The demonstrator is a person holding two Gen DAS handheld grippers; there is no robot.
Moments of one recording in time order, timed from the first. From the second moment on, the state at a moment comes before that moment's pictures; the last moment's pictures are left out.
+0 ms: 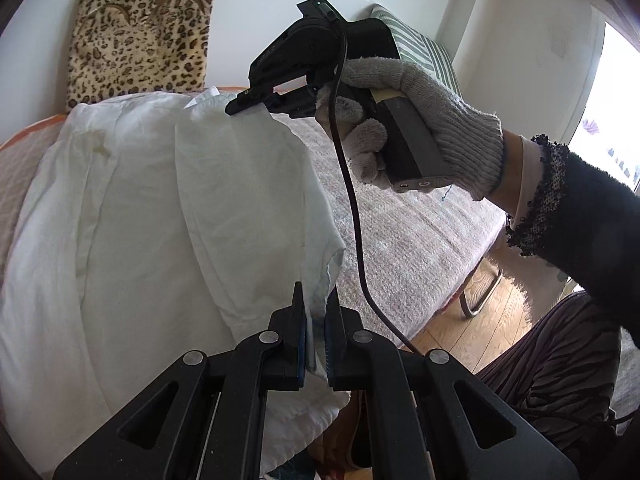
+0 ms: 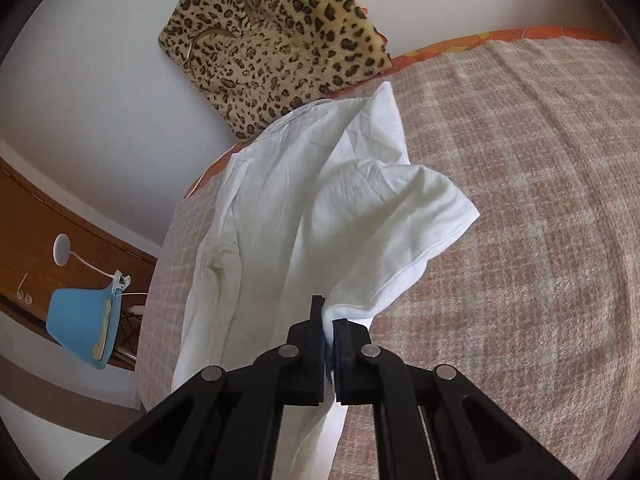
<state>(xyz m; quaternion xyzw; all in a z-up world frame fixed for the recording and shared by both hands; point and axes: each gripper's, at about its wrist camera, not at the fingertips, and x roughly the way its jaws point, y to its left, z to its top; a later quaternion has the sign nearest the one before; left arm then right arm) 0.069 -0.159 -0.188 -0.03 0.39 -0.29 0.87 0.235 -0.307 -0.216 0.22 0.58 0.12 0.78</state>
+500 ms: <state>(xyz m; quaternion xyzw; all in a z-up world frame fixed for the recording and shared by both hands) 0.059 -0.105 -0.184 -0.07 0.38 -0.26 0.88 0.265 -0.163 -0.229 0.07 0.63 0.17 0.76</state>
